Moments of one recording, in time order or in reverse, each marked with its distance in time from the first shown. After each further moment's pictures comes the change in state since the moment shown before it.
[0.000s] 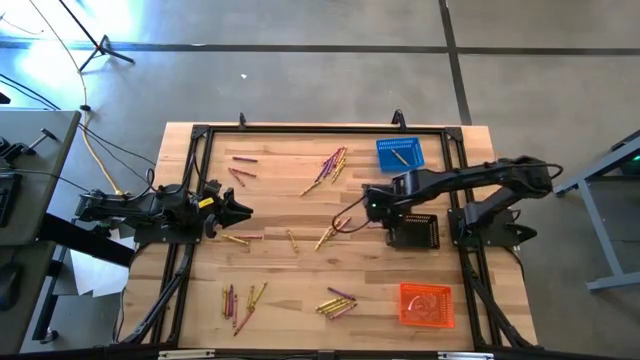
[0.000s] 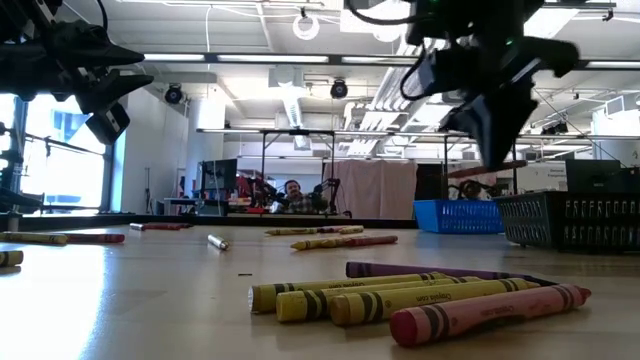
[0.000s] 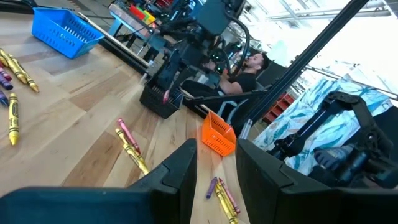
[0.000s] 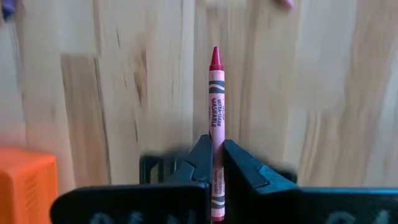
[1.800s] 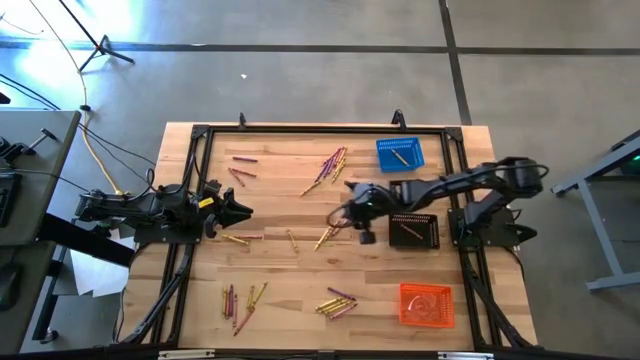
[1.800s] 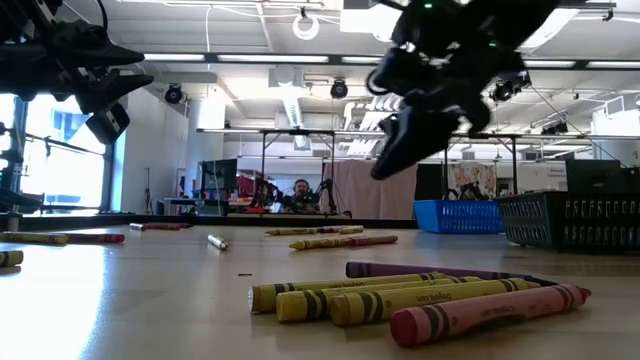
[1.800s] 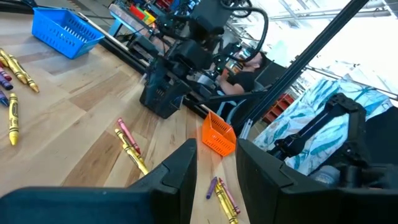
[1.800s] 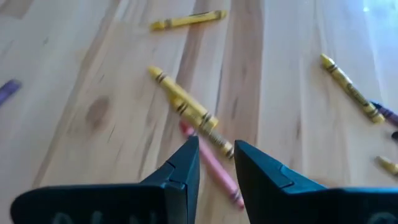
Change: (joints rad) left arm 0.000 0.000 0.000 0.000 0.000 0.000; right arm -0.040 0.113 -0.180 0.887 0.029 -0.187
